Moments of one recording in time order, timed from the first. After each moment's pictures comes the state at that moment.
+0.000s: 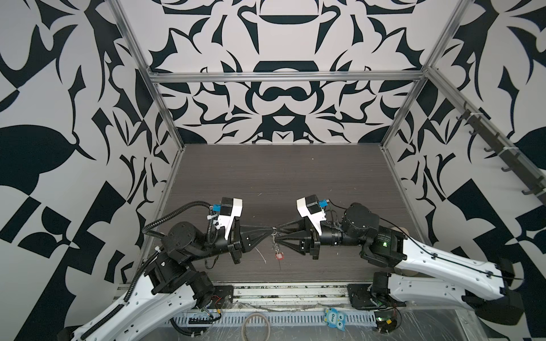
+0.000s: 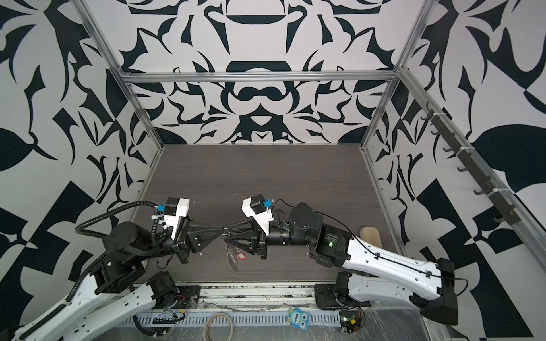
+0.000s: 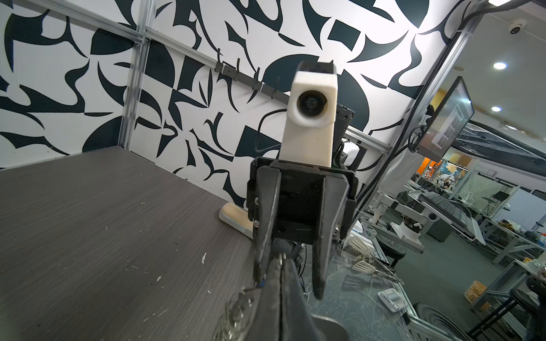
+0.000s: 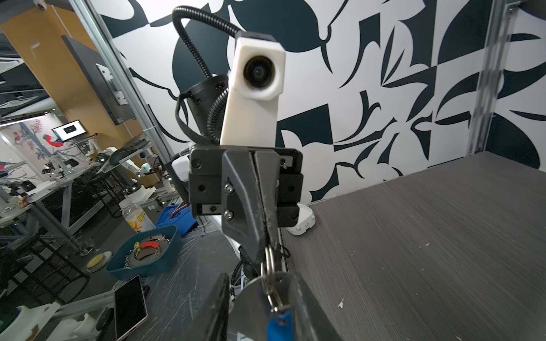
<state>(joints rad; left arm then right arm) -0.91 0.48 0.70 -0.06 0.51 -0.48 1.15 0.97 0.91 0.07 -0.42 0.32</state>
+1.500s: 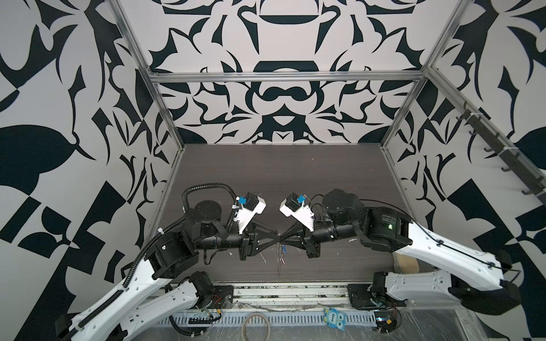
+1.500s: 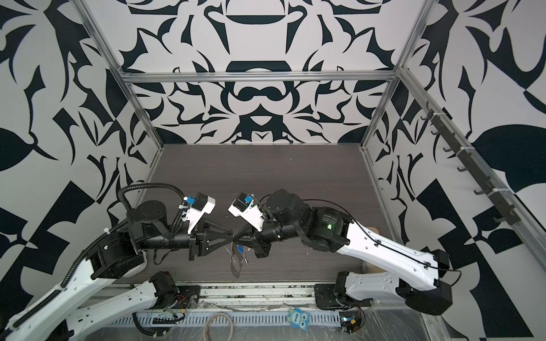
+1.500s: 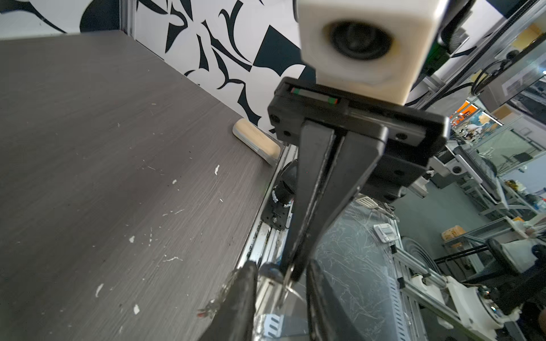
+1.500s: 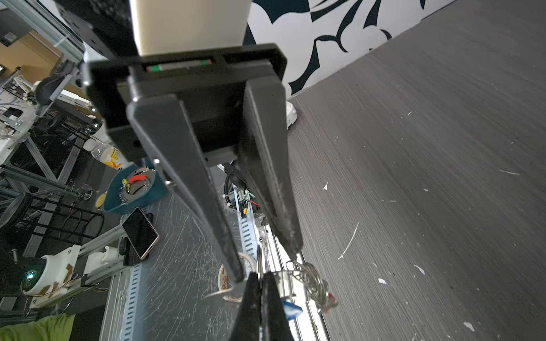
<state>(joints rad) -0.91 0.69 0.97 -0.59 0.56 -0.36 1.15 1.15 1.32 -0.71 -0.40 0.28</state>
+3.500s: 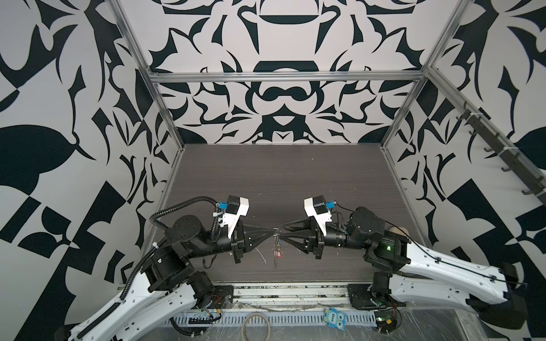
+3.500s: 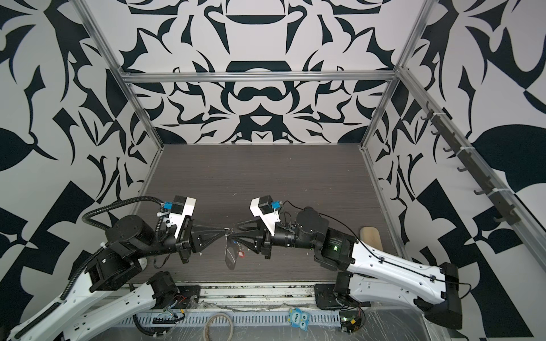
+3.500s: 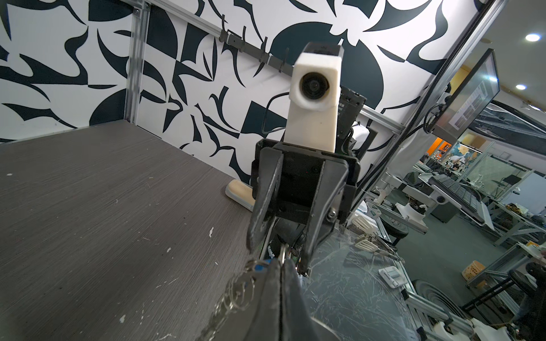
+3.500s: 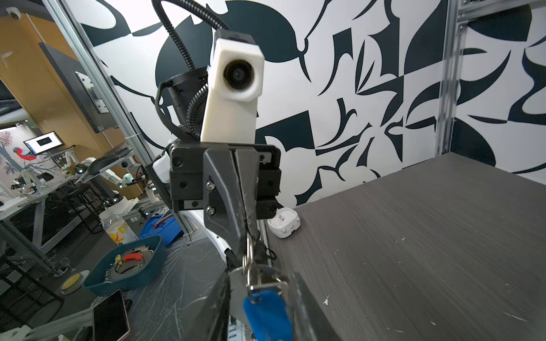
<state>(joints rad) -0.92 0.53 0.79 -0.24 0.52 -0.42 1.15 0.91 0.85 0.09 -0.34 0.31</state>
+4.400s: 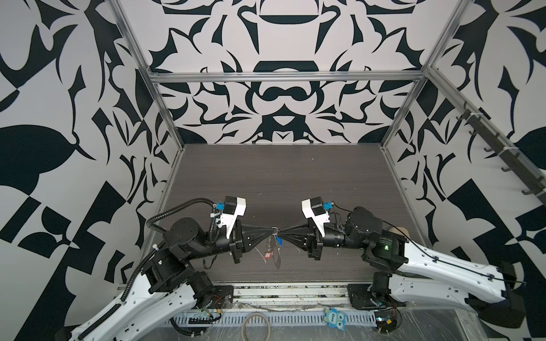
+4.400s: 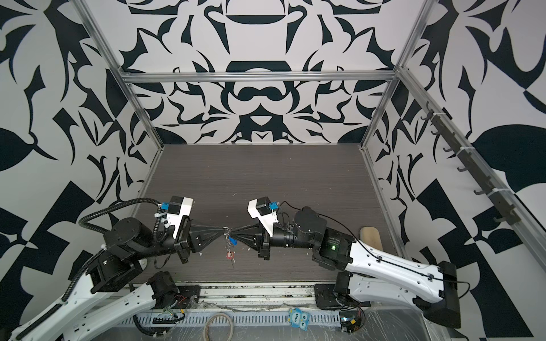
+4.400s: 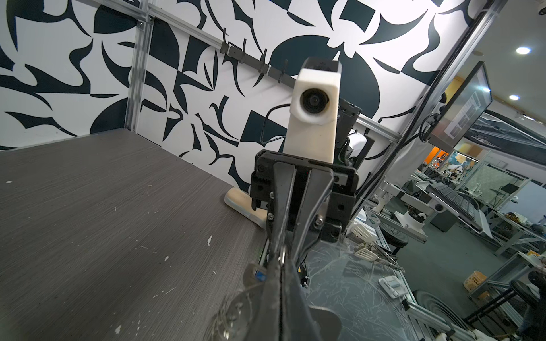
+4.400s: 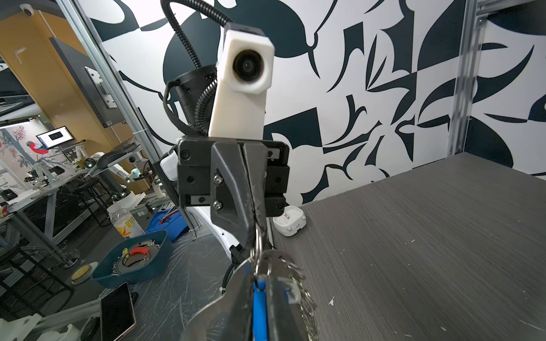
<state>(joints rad) -0.91 0.51 0.76 -0.18 0.51 -0.45 1.15 0.93 0.85 0.10 -0.37 0.32</state>
